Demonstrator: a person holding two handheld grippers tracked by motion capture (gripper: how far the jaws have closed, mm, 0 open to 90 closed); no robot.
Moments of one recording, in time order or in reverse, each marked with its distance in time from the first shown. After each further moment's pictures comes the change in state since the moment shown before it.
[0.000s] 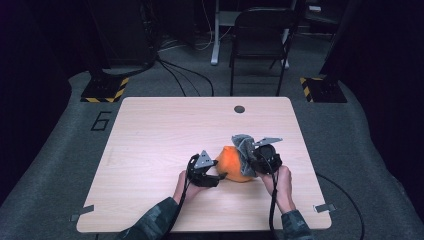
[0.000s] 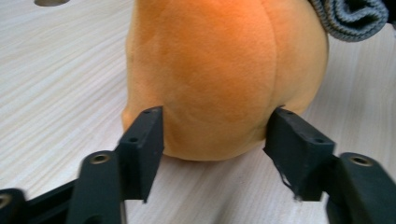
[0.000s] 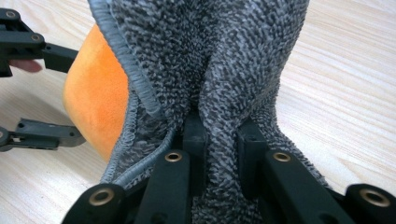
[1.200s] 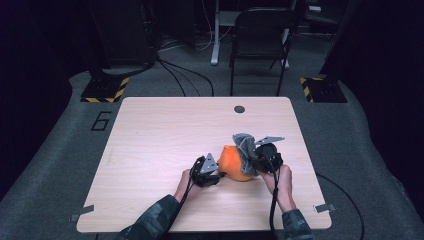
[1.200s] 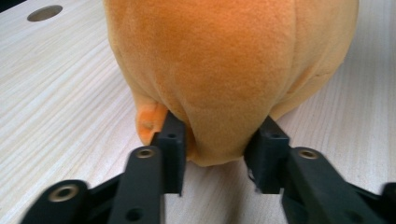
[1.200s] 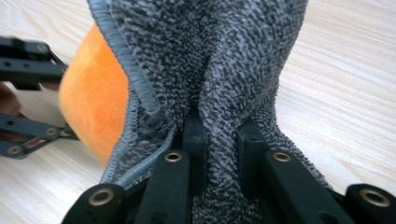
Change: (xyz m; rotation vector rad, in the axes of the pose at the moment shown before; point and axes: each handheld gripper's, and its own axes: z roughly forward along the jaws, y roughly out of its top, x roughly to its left) left arm -0.001 -0.009 0.021 0.017 0.034 0.152; right arm -0.008 0.000 0.001 -0.021 0.023 0.016
